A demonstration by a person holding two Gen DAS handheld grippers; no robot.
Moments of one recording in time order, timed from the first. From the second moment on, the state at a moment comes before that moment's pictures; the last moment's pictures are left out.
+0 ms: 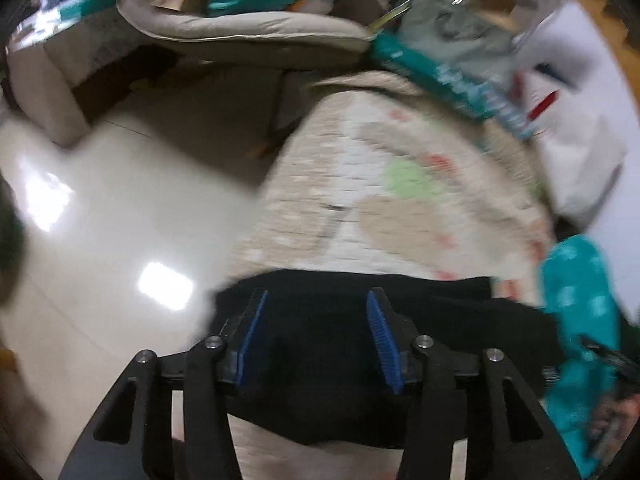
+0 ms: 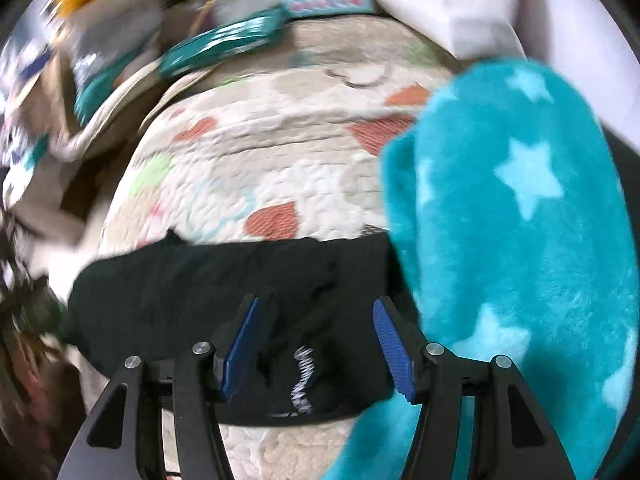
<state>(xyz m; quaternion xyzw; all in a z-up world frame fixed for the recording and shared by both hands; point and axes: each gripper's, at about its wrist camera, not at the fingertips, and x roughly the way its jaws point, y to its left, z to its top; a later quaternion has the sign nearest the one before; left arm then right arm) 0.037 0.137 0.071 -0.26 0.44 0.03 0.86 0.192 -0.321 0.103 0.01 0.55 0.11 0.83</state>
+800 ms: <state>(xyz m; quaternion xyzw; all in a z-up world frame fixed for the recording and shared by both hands) 0.003 0.075 0.009 -0.29 0.44 -0.09 0.85 0.199 -0.303 0.063 -0.13 0.57 0.02 0.81</state>
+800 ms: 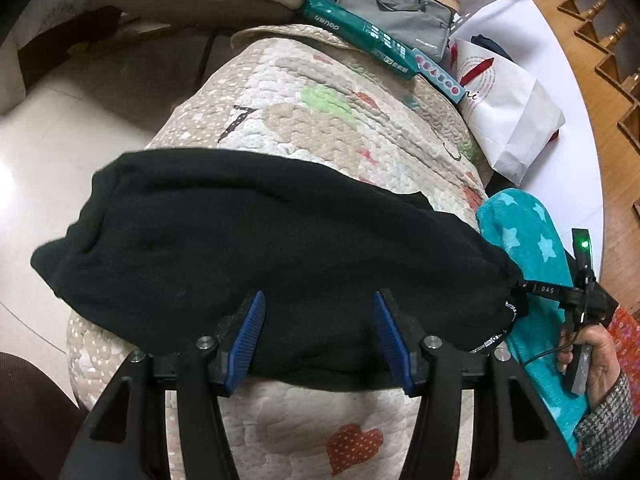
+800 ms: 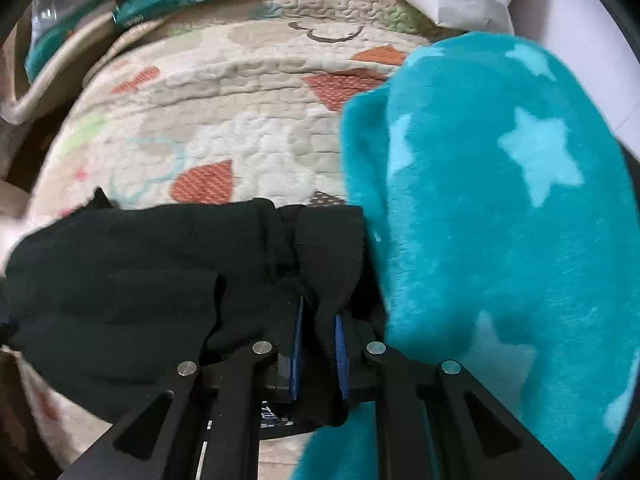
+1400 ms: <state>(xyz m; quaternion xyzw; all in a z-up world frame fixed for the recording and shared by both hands) 0.006 0.069 0.009 -0.29 0.43 -0.11 0.85 0.208 -0.219 0.118 -0.10 0.51 0.18 0.83</state>
